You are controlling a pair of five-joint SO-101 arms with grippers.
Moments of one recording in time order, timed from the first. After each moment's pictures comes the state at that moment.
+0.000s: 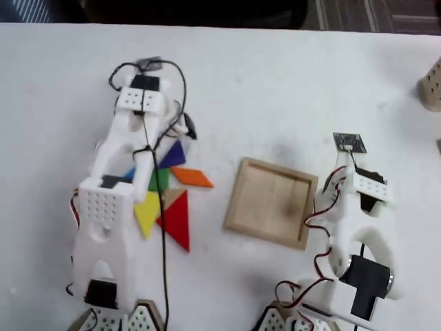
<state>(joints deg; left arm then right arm) 2.2 46.6 -36.0 85.2 20.2 19.3 -6.6 46.0 54.3 22.4</state>
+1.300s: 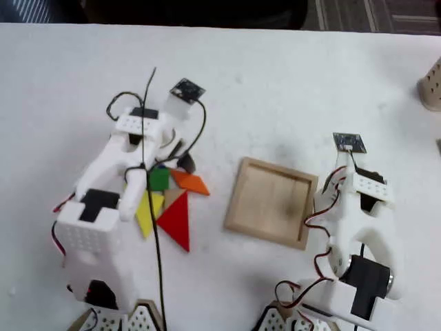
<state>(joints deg) 3.7 27.1 4.1 57.5 -22.0 19.3 -6.6 46.0 54.3 22.4</state>
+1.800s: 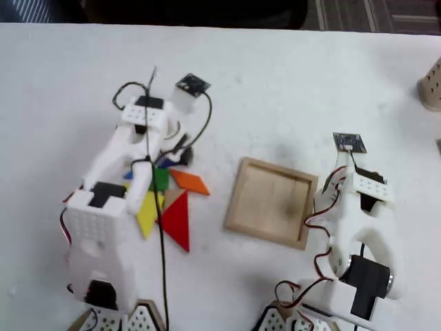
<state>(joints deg) 4.8 34.5 -8.4 65.1 -22.0 19.3 -6.6 46.0 54.3 22.4</state>
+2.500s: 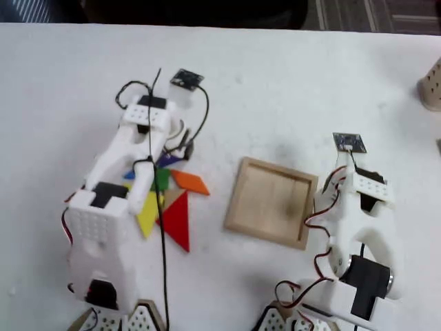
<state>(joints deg) 4.9 33.5 -8.4 65.7 -8.2 19.3 -6.6 46.0 54.3 22.4</state>
